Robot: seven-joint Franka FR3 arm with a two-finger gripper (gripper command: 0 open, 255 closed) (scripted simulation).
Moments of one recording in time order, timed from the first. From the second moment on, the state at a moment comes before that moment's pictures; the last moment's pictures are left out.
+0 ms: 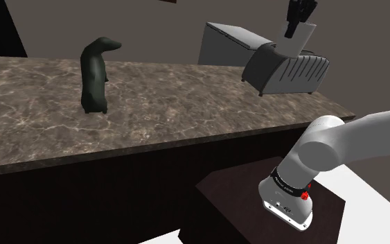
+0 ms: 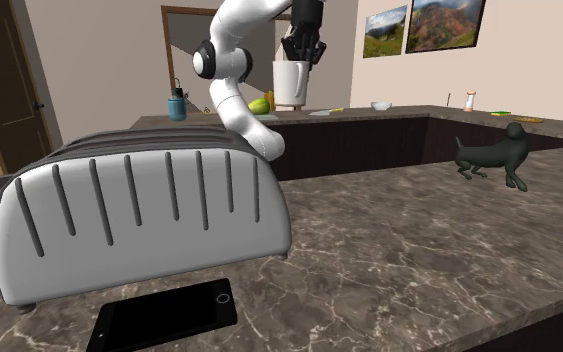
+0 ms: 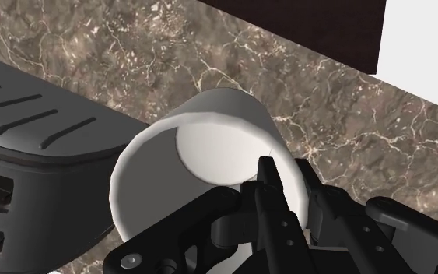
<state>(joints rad) 0.04 -0.74 -0.04 -1.91 -0.09 1.15 0.05</state>
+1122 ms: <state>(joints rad) 0.06 -0.43 0.15 -1.61 0.01 1.15 0.27</state>
